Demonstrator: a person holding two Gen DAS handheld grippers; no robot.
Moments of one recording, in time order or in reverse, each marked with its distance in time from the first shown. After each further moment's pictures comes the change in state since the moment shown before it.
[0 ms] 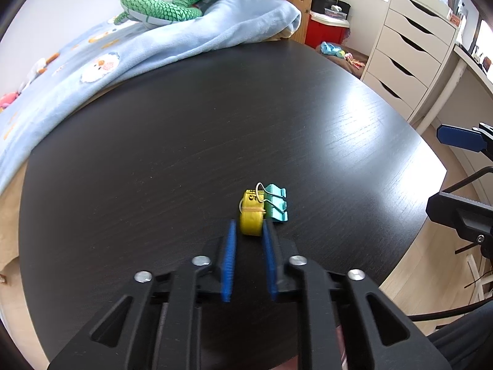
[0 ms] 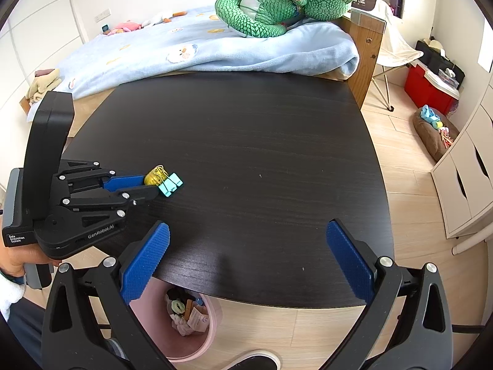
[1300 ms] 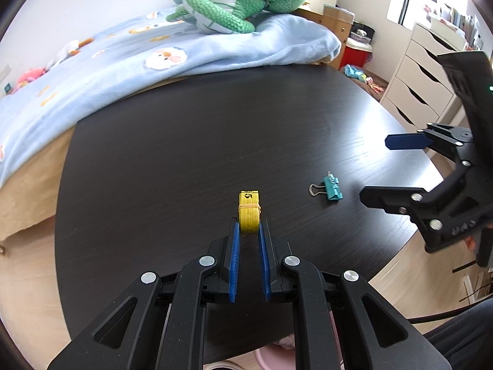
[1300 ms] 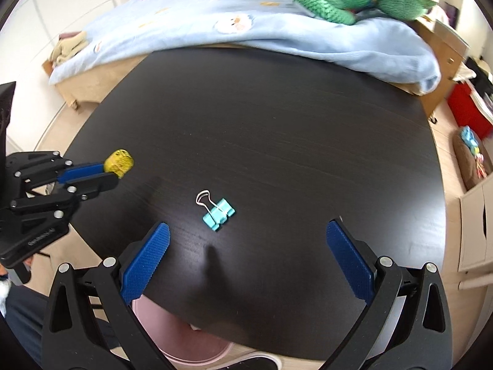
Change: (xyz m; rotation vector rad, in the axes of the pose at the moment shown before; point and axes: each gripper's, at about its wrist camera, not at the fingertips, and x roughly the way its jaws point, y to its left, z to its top) left arm -0.057 0.067 -0.036 -0.121 -0.058 0.035; right arm 0.061 0.056 0.049 -0.163 0.145 0.126
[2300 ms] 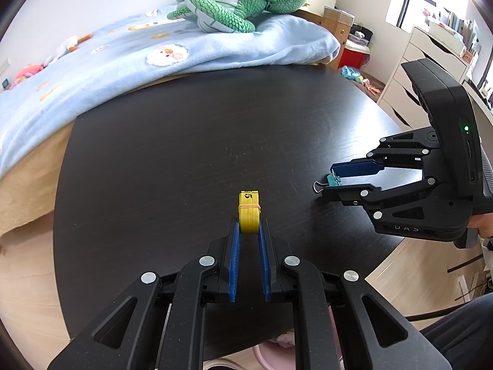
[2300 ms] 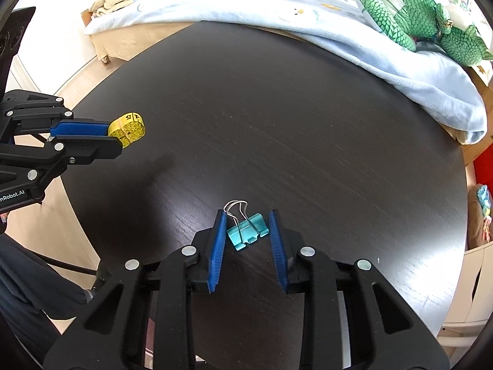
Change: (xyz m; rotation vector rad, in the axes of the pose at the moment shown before) left arm -0.002 0.005 -0.002 -0.006 0.001 -0.027; right arm 0.035 0.028 -0.002 -0.240 0.023 0.046
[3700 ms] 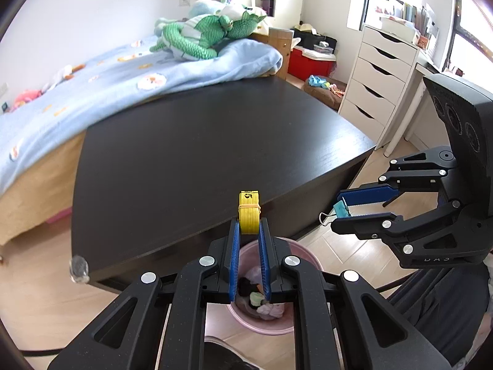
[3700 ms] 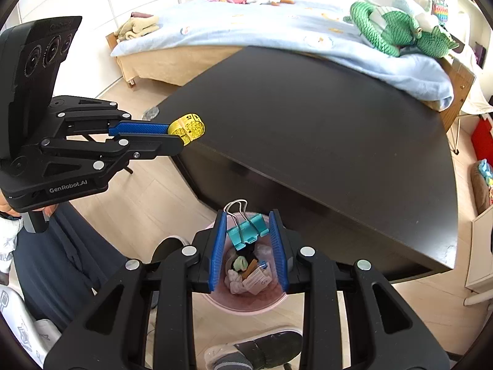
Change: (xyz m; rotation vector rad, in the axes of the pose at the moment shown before) left arm -0.097 -0.057 -0.090 0.087 -0.107 -0.044; right arm -0.121 0.110 -0.111 0.061 -0.126 0.068
